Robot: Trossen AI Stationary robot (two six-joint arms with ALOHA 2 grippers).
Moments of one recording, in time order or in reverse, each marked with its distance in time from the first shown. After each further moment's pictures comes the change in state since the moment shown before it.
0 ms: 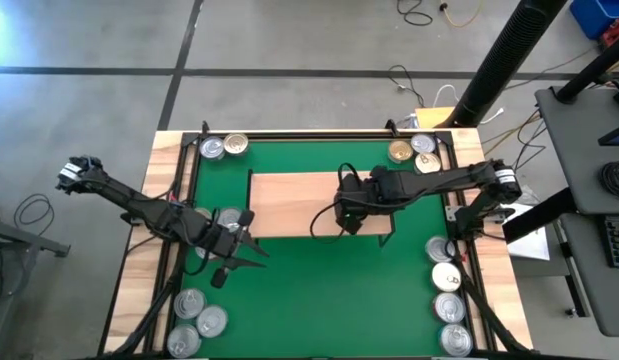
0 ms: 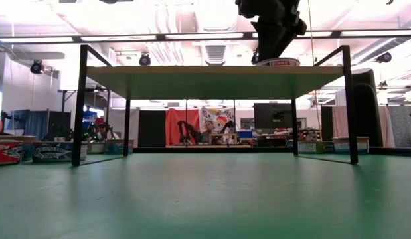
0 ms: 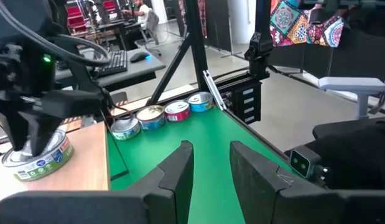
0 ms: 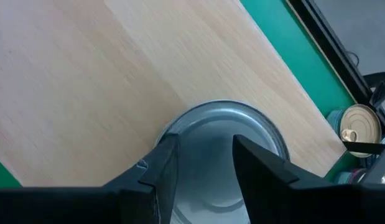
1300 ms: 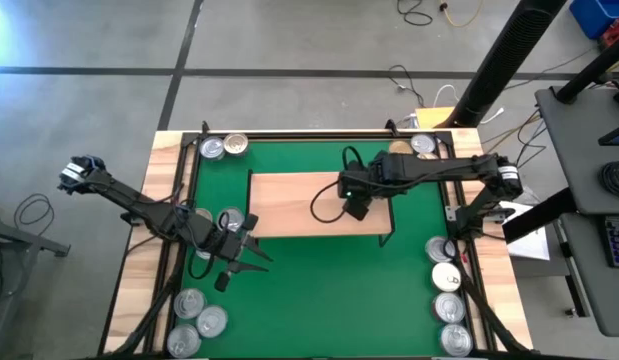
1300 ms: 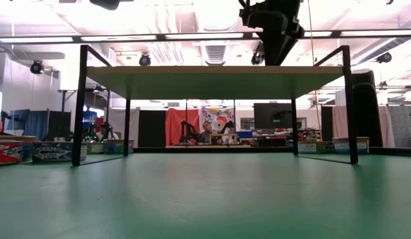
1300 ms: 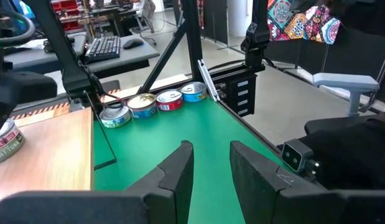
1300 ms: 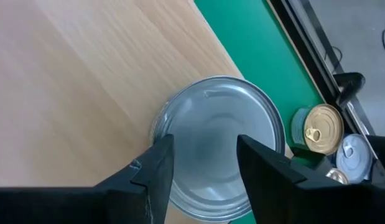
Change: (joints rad) left arm -0.011 0.050 -0.002 0.010 0.002 -0.053; right arm -0.118 -0.027 -0.004 -0.058 -0.027 -0.150
